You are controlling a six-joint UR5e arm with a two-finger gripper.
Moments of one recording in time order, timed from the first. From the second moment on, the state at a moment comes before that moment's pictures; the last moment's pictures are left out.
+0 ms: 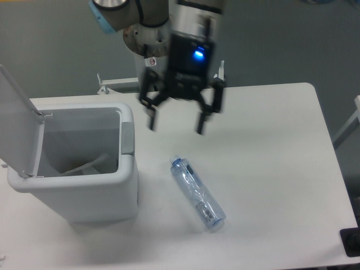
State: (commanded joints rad) arm 2.55 -1.78 -1.43 -0.95 1.21 0.15
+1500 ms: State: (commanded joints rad) arm 2.50 -2.09 -1.48 -0.93 1.35 0.21
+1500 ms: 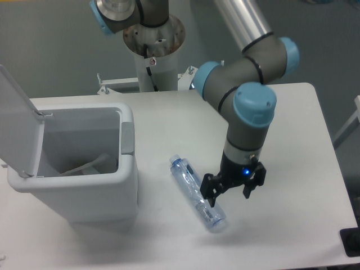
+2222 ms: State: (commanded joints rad) arm 2.45 -2.18 -1.48 -0.91 1.43 0.15
